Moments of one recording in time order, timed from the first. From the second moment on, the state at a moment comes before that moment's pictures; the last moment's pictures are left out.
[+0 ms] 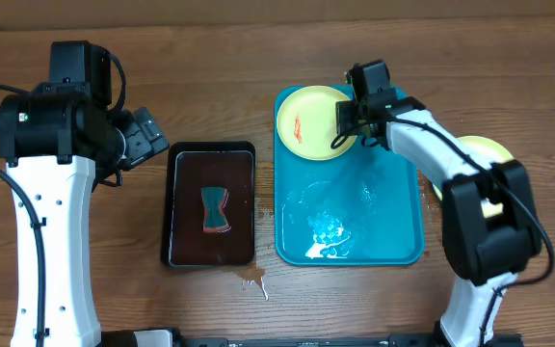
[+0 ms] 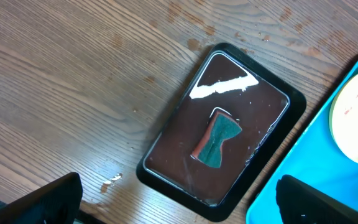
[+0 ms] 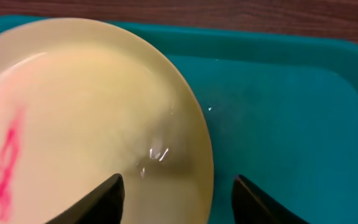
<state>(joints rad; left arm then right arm) 0.03 1.52 1.81 -1.57 -0.11 -0.55 0.31 2.05 1.40 -0.38 0.07 0.21</state>
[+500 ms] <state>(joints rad) 0.03 1.52 1.81 -1.57 -0.11 -0.55 0.29 2.06 1.42 -0.55 0.07 0.26</state>
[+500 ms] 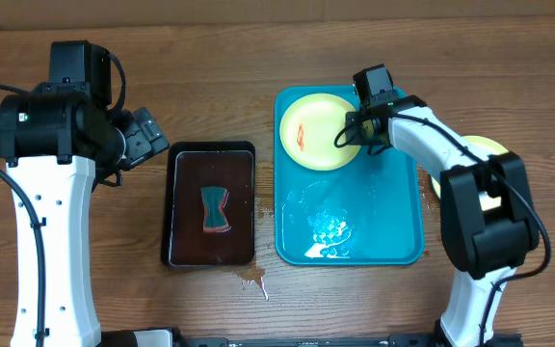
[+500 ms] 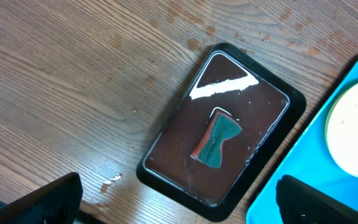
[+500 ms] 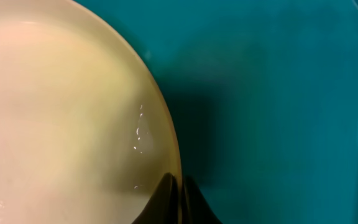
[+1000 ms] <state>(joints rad) 0.03 1.52 1.81 -1.57 -0.11 -0.55 0.29 1.48 1.42 -1.00 0.04 0.36</state>
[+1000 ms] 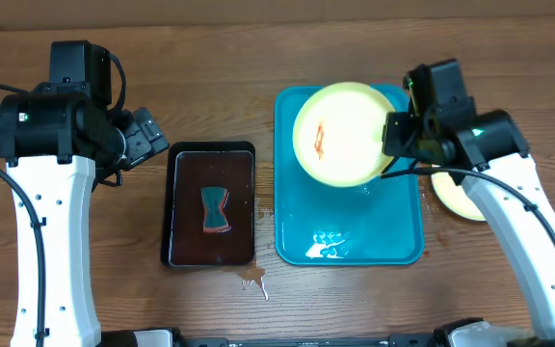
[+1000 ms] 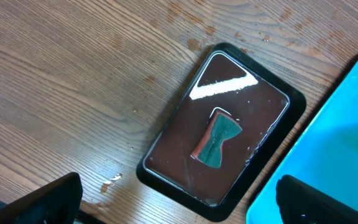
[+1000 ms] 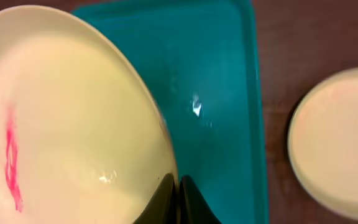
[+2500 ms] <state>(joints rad) -0.25 1.52 1.02 -0.91 -0.04 -0.47 0.29 1.41 1.05 -0.84 -0.08 0.35</state>
